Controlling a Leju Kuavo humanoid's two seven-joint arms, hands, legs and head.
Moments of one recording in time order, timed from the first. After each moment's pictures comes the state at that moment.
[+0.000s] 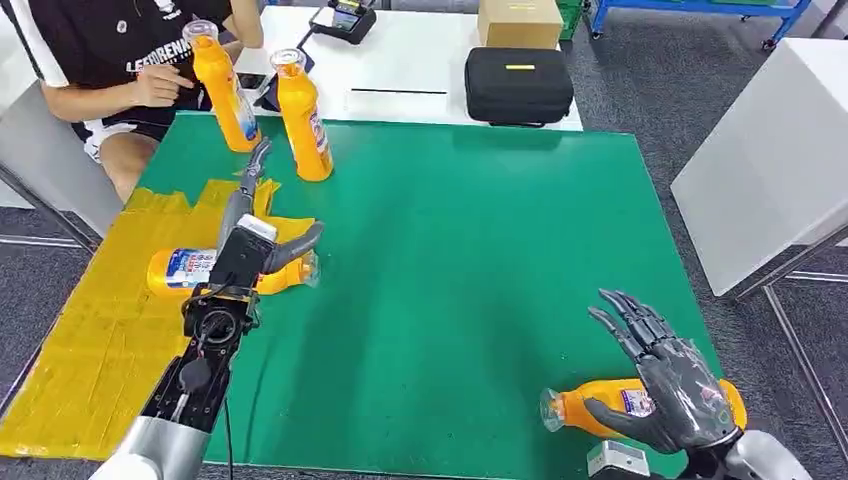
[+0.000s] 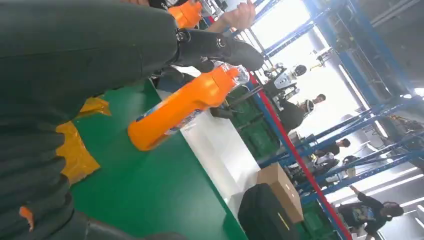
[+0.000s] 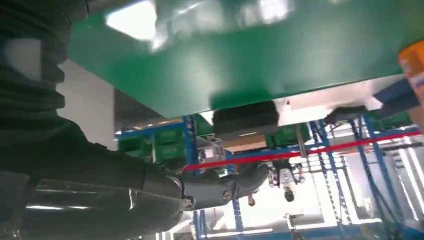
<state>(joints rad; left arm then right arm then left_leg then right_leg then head) -0.46 -0.16 -0.15 -0.96 -0.46 0.15 -0.57 0.39 -0.31 -0.25 -1.92 0.94 0.17 -0.50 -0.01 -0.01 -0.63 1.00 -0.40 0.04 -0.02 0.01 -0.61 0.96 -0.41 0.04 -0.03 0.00</state>
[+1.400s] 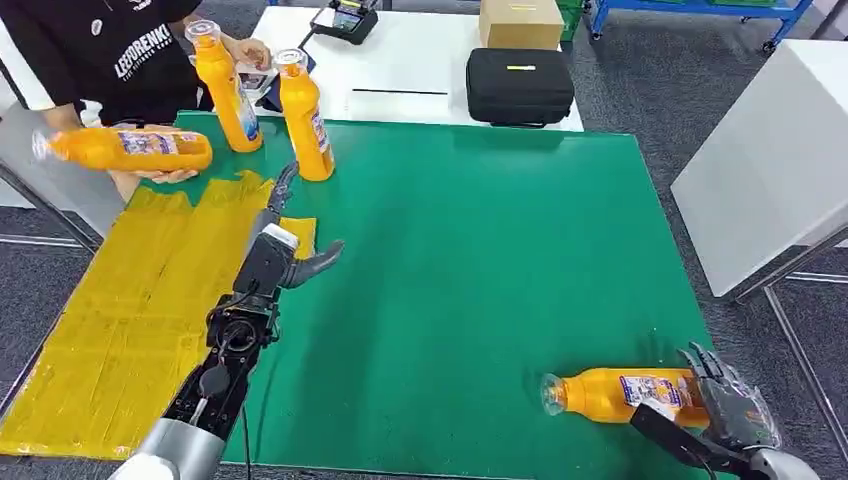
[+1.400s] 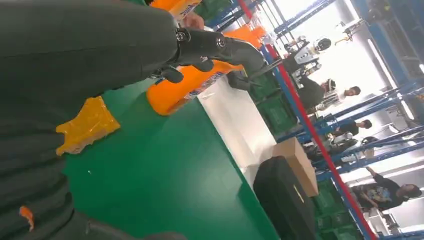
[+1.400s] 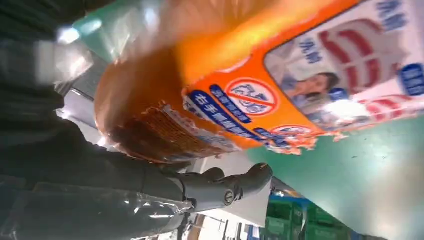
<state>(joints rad) -0.46 -0.20 -0.16 -0.86 -0.43 0.13 -0.57 0.14 -0.12 -0.72 -1.25 1.46 0.16 -0.55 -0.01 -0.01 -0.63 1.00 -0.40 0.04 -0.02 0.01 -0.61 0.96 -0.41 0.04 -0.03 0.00</state>
